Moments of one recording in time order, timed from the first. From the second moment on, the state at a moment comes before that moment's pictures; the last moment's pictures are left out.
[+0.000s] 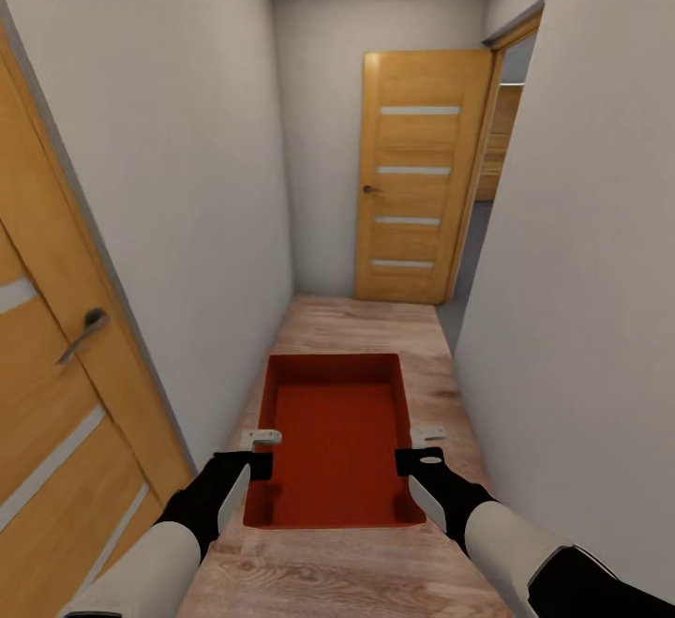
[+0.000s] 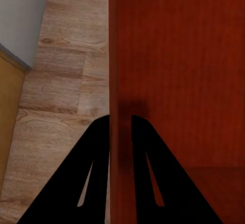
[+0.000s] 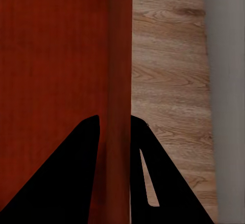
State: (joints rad) left arm -0.67 -0.10 0.01 -0.53 0.00 0.45 0.09; right arm -0.80 0.08 0.57 -0.24 -0.49 0.12 -0.29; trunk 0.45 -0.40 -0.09
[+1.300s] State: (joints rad) left arm -0.67 -0.10 0.01 -0.53 0.00 0.45 0.10; right arm -0.80 0.08 0.57 -0.24 -0.49 0.12 -0.30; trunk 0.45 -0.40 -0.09
